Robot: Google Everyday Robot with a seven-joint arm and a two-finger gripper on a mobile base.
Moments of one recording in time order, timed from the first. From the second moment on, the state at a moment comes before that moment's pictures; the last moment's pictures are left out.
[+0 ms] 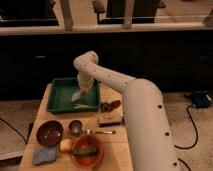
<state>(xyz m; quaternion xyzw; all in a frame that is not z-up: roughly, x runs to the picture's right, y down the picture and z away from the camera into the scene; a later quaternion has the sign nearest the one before) -0.124 0.012 0.915 -0.23 -0.20 -0.40 0.87</state>
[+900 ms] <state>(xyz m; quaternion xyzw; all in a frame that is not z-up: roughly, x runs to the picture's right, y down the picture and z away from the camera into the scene) -0.125 0.011 0.914 -0.22 -0.21 -0.40 0.87</state>
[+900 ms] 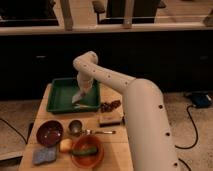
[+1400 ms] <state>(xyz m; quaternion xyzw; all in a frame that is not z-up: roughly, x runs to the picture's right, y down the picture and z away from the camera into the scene) -0.123 0.009 0.911 -0.21 -0.22 -0.40 0.86</state>
